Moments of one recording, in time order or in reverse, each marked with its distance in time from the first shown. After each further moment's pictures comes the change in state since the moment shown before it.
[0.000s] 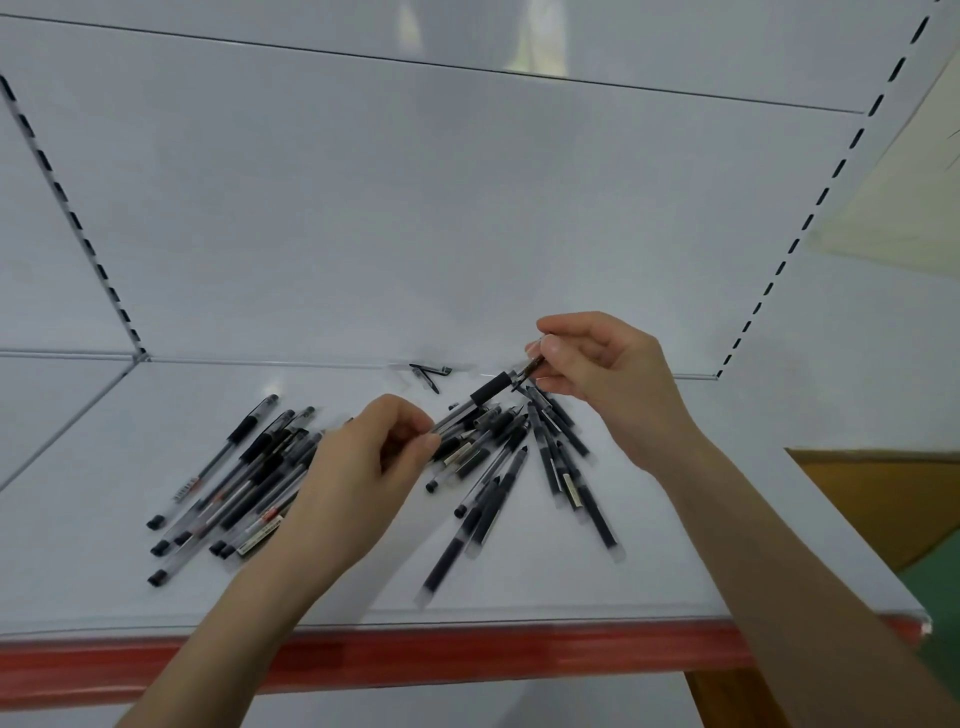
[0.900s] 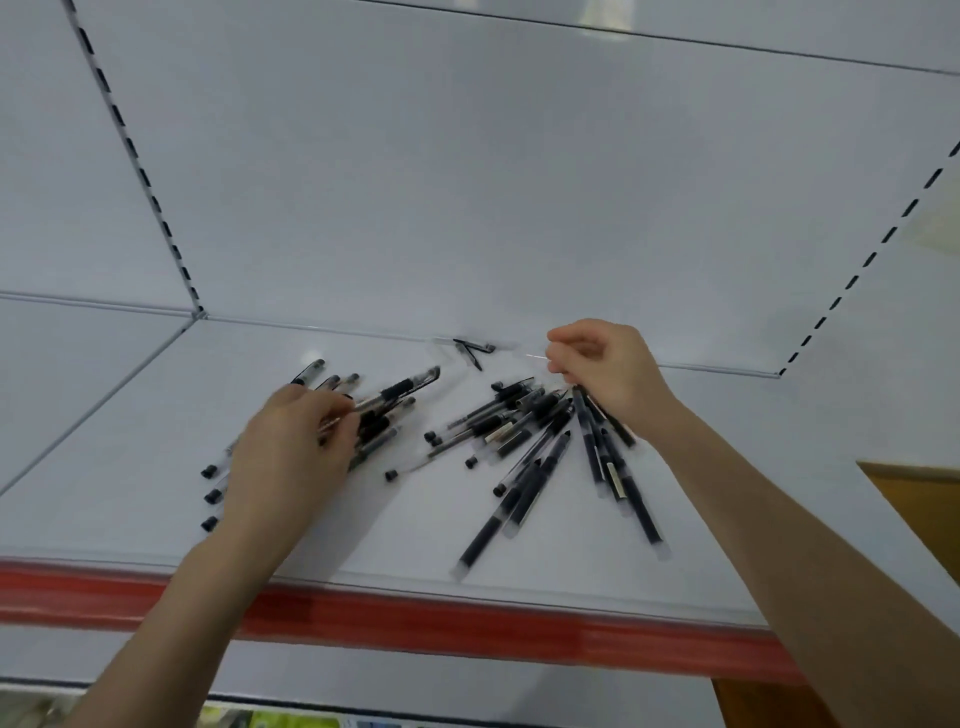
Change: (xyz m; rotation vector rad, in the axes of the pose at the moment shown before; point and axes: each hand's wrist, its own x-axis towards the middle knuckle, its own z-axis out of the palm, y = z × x) left_hand -0.006 -0.055 -0.035 0.482 0.277 -0.101; right_hand 0.042 0.055 0.009 -0.440 -0.065 0.040
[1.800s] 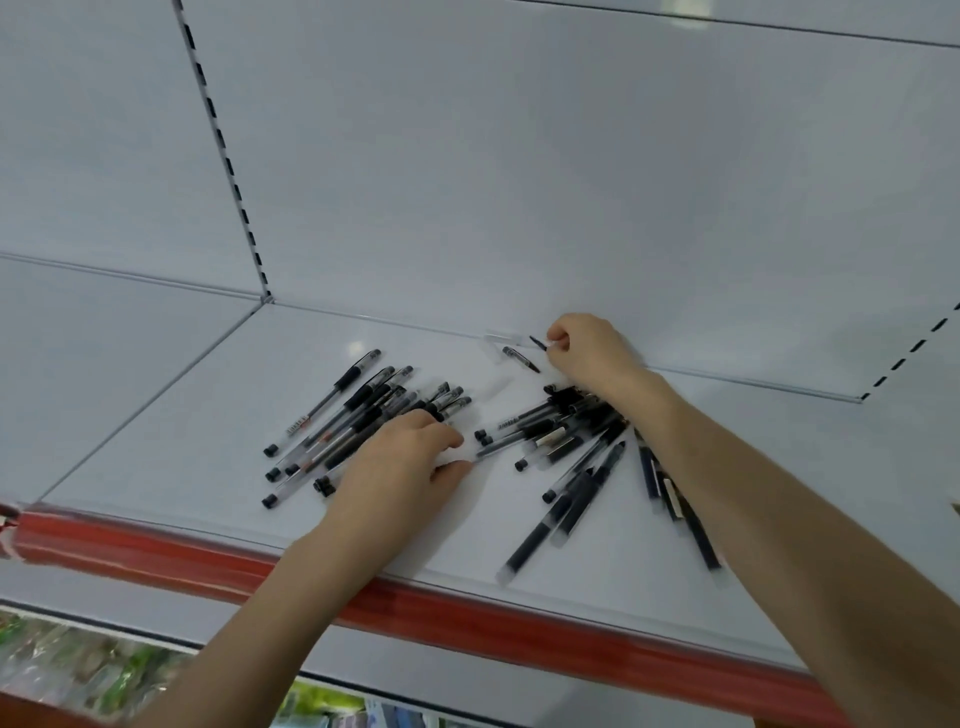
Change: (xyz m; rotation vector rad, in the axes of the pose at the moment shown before) left_hand -0.015 0.010 0.019 -0.005 -0.227 0.175; right_hand 0.063 0.002 0.057 -0.662 -0.197 -0.025
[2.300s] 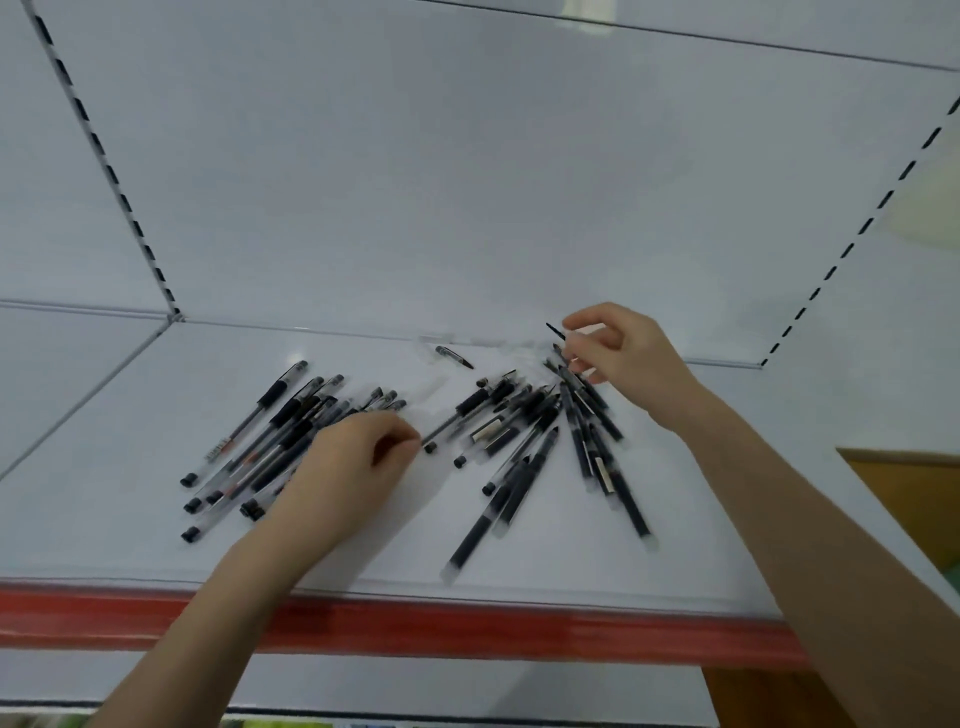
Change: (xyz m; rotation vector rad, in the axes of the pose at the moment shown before) left_hand 0.015 0.016 -0.007 -0.202 -0.112 -0.088; right_hand -0.078 0.042 -0.052 0.663 0.165 0.084
